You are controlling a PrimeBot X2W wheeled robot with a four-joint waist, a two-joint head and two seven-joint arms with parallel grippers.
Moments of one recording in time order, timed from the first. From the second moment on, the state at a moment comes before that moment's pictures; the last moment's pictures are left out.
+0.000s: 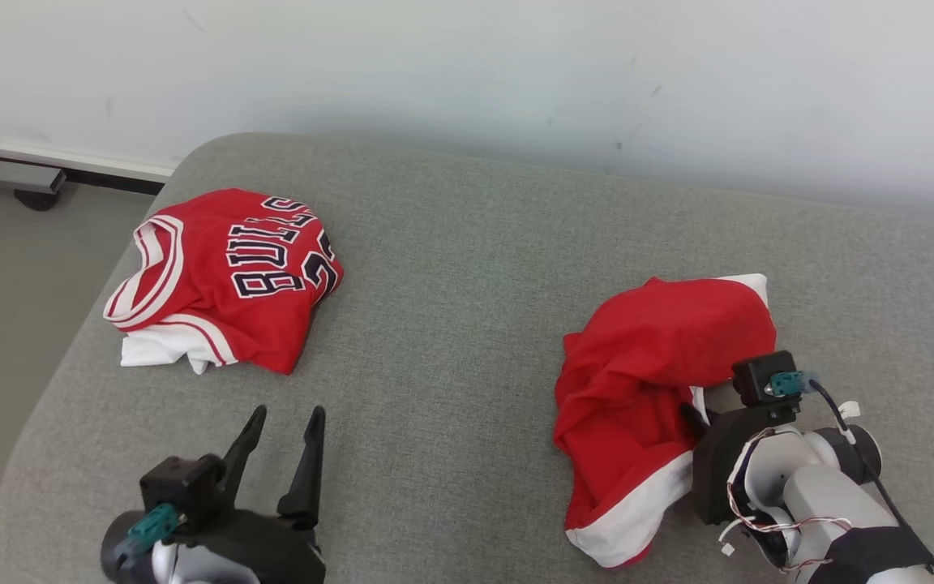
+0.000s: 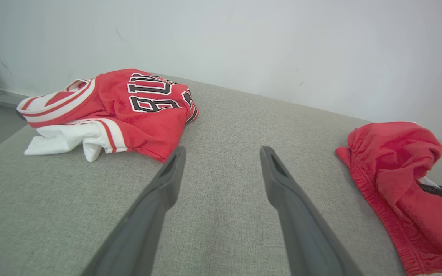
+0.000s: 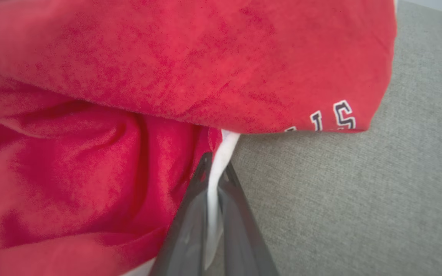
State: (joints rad) left arm -0.27 0.26 -0.60 0.33 -0.57 0.12 -0.25; right arm -0.48 -0.16 0.36 0.81 0.44 0.07 0.14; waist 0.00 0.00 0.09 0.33
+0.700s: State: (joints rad) left arm -0.13 0.26 -0.40 0.28 -0.46 0.12 -0.25; right arm -0.25 -0.25 0.20 0.60 0.53 0.05 -0.08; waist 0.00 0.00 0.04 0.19
